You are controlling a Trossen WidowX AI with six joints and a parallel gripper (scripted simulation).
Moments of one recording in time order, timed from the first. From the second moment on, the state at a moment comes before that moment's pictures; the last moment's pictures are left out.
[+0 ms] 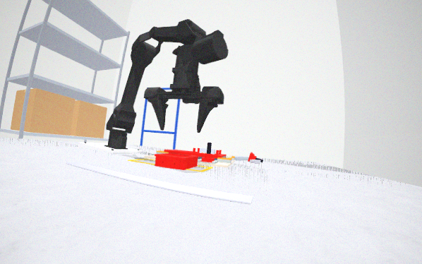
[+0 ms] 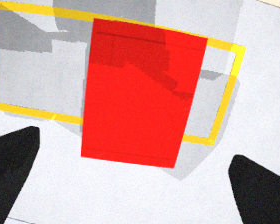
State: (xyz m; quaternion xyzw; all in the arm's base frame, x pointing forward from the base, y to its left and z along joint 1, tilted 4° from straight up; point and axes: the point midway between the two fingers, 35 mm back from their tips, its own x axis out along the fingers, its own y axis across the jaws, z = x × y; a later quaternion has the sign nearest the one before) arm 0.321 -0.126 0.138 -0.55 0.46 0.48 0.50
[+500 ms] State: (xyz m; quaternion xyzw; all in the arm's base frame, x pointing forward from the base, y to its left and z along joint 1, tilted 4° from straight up) arm 0.323 -0.127 0.126 -0.55 0.46 0.48 0.50
